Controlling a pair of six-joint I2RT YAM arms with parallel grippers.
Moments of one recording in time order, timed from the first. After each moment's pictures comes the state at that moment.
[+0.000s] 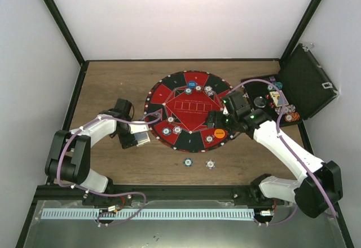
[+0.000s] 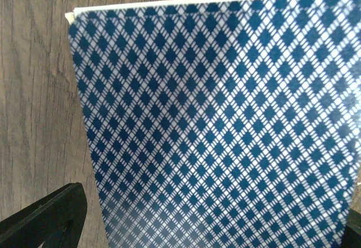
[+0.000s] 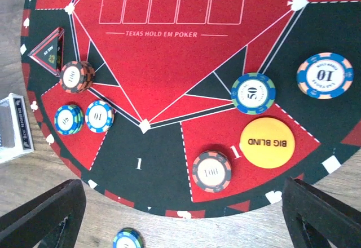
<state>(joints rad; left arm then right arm) -0.24 1.51 0.78 -0.62 0.03 1.01 0.52 1.17 0.95 -0.72 -0.05 0.55</state>
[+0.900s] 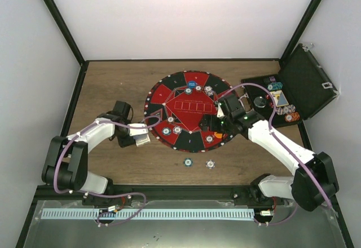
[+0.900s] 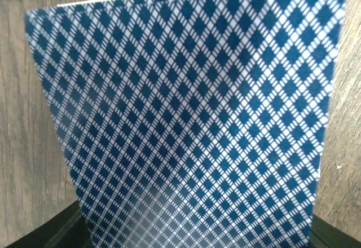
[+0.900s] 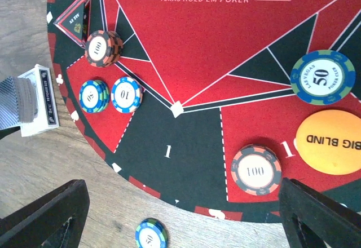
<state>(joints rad) -0.24 1.44 0.74 -0.61 0.03 1.05 0.53 1.24 0.88 -0.59 -0.21 0.55</state>
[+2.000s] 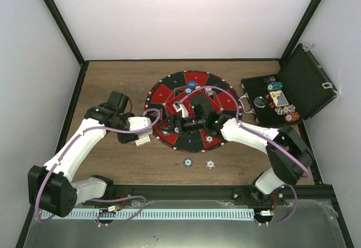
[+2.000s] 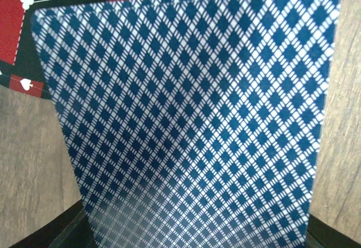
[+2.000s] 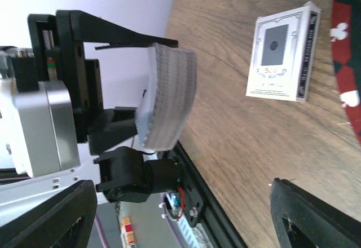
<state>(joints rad) -0.33 1.20 0.98 -1.00 0.20 1.03 0.77 1.53 0.92 0.07 -0.71 0.88</state>
